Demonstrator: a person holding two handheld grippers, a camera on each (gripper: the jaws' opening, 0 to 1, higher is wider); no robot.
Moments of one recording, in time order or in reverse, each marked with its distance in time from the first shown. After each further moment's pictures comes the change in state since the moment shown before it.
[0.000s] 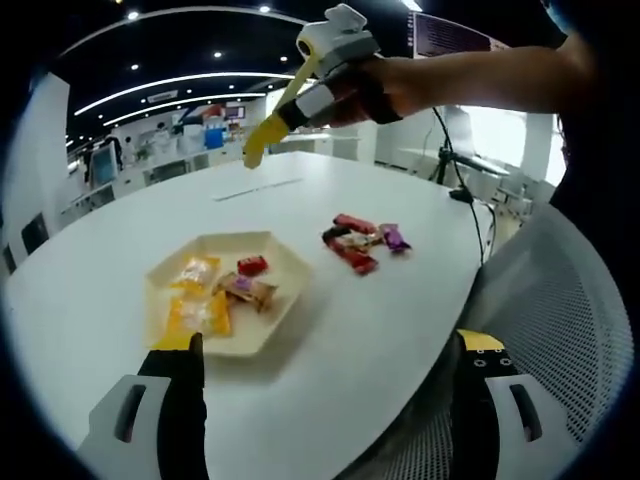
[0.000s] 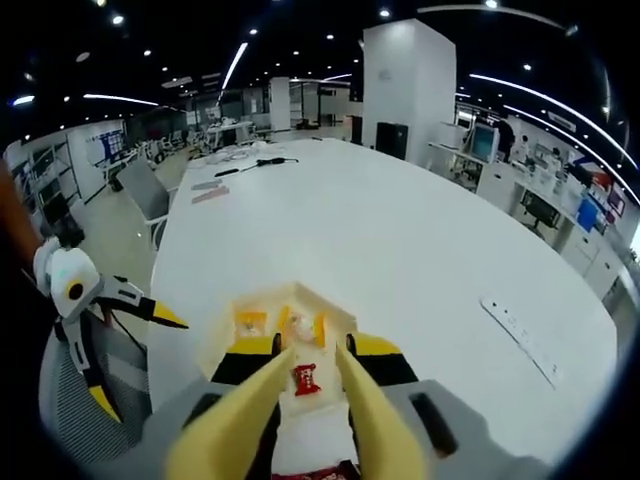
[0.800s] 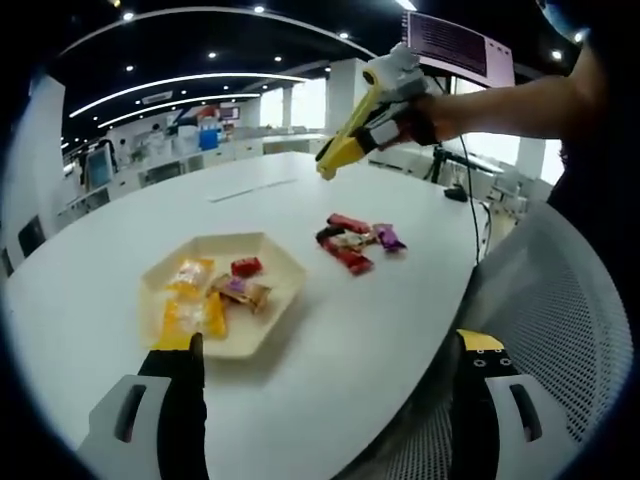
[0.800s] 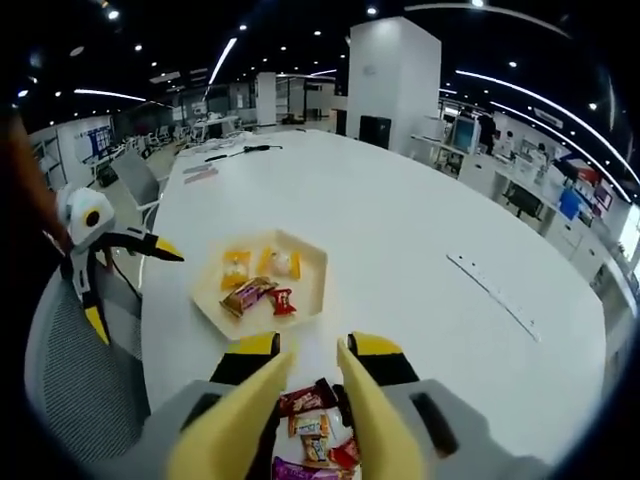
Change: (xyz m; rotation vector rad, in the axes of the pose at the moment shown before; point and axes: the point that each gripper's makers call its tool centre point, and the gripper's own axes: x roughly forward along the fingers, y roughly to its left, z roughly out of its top) left arm 0.000 -0.003 0.001 0.006 -0.003 -0.014; right arm -0.069 -0.017 -0.082 -0.003 0.020 -0.061
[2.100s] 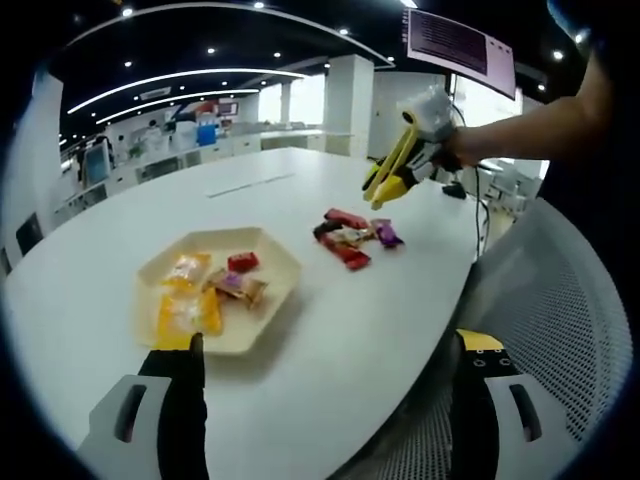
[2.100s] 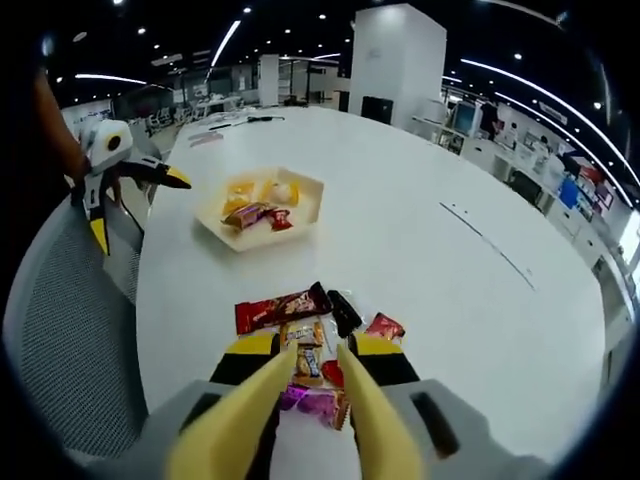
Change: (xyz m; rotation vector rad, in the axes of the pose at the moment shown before) left arm 0.002 -0.002 -0.004 -0.004 0.020 -0.015; right arm -0.016 0.002 -0.105 -0.015 0.130 0.016
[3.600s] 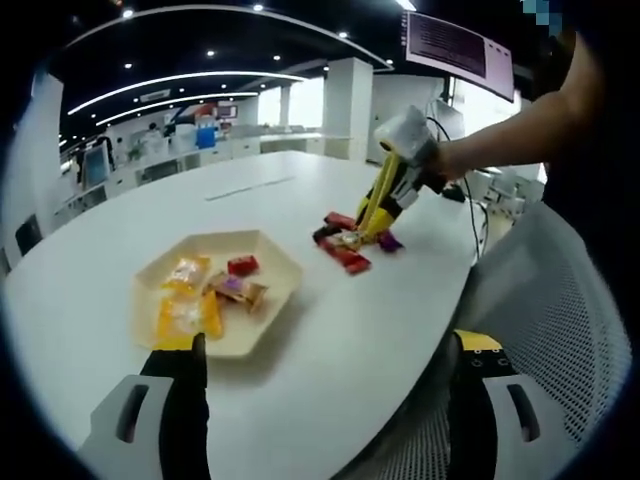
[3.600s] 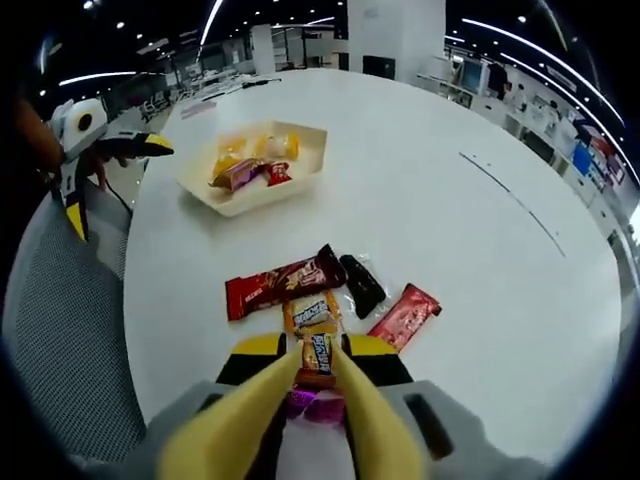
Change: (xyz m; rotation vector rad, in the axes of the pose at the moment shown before) left arm 0.000 0.000 0.003 -0.001 -0.018 -0.004; right arm 0.031 0.002 -0.018 0.061 0.131 0.051
